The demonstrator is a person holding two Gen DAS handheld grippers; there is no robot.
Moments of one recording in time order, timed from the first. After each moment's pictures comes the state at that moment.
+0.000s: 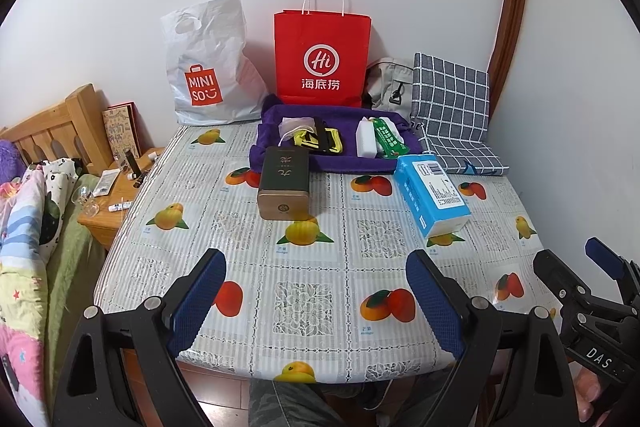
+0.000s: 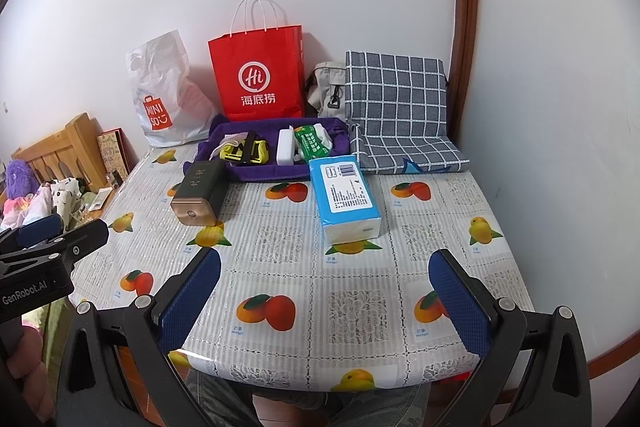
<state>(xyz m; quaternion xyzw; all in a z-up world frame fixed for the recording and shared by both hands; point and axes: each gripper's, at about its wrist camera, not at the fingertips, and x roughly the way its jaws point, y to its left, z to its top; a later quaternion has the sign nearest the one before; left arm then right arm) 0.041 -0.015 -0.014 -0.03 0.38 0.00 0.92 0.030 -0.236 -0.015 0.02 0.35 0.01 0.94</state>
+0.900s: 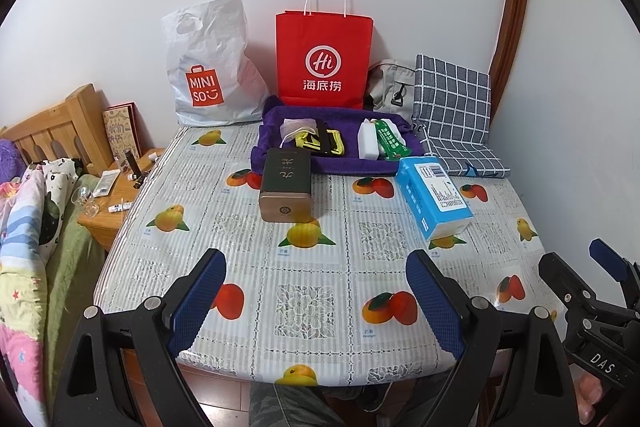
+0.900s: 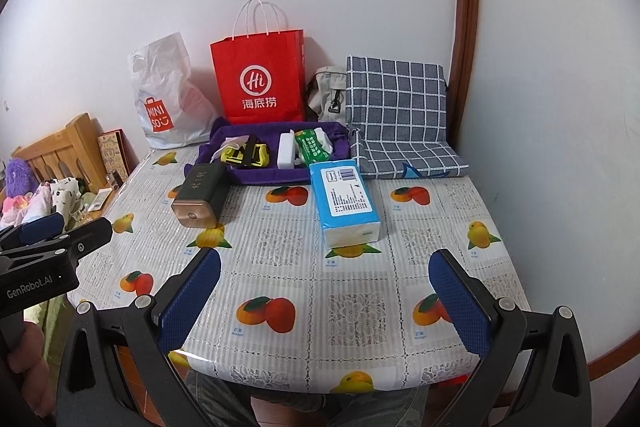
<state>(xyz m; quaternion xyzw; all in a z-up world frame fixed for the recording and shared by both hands) 0.041 -0.010 -0.013 -0.03 0.38 -0.01 0.92 0.029 -0.232 -0.010 0.02 0.35 0.00 0.94</state>
